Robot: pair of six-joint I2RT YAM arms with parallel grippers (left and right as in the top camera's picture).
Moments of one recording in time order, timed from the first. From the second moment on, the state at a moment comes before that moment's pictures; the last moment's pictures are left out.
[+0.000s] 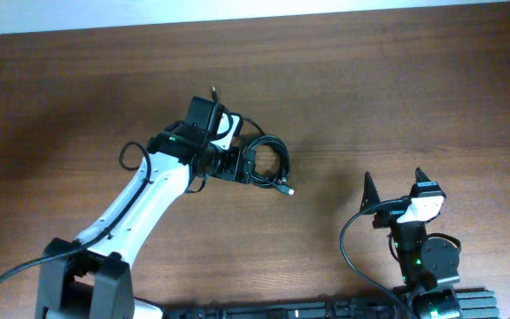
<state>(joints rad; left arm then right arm) -0.40 1.61 1.11 -0.69 0.21 -0.12 0.11 0.01 0.01 -0.07 0.07 0.06</state>
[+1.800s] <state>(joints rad) -0.46 1.90 1.11 -0.30 0.12 0.01 0.11 0.01 0.01 -0.07 0.07 0.06</state>
